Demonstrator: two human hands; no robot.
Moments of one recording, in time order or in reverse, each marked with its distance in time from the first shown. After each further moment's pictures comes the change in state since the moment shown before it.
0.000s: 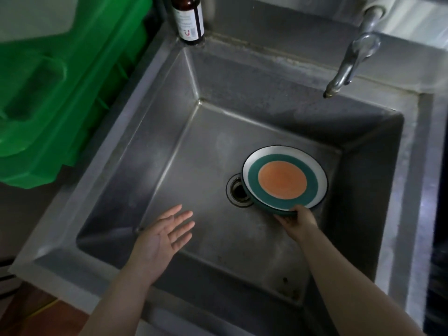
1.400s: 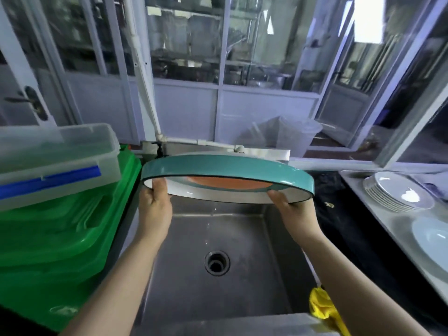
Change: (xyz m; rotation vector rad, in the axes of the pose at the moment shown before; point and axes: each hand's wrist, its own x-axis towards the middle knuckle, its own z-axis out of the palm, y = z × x) left_hand -0.180 0.173 0.053 0.310 -0.393 1.095; right_hand -0.418 0.040 0.034 -0.375 -0.104 -1.730
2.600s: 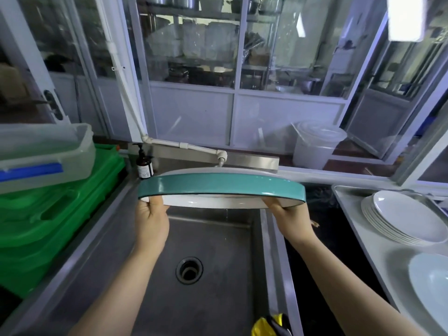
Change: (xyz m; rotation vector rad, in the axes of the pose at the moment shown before) left_hand -0.074 -0.007 0.167 0.089 0.172 0.039; right_hand 0.076 0.075 -0.149 0.103 -0.186 0.053
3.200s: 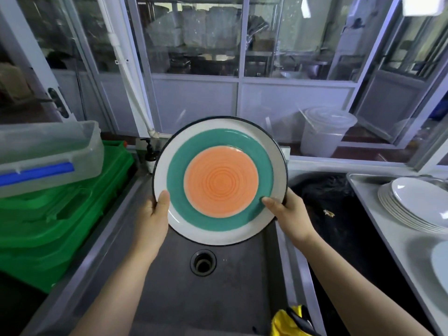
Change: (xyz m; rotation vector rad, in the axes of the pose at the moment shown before) left_hand 0.019 -0.013 -0.042 0.265 -0.077 -0.137; right_hand -0.004 0.028 0.031 0.041 -0.106 0.189
